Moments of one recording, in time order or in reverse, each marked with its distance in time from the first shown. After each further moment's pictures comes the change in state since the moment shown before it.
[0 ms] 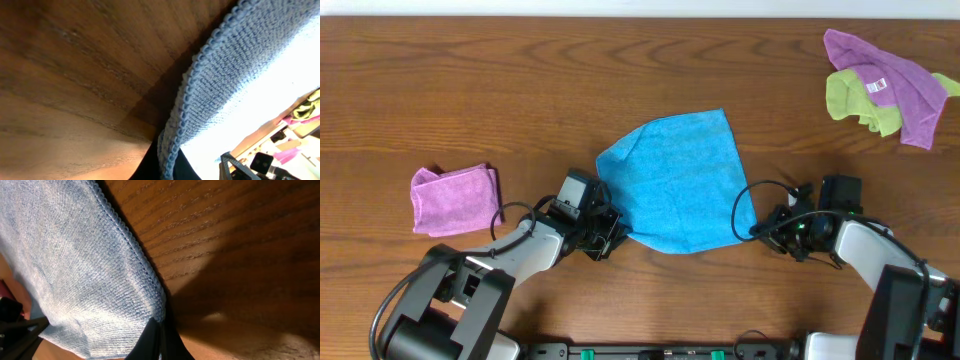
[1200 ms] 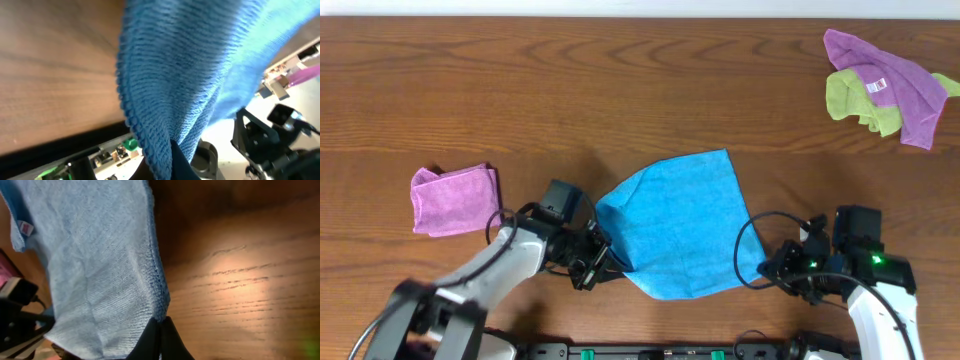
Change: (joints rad) left arm 0.073 -0.167 -0.013 -0.436 0.431 0.326; right arm 0.000 -0.542 -0.010 -0.584 0.060 0.009
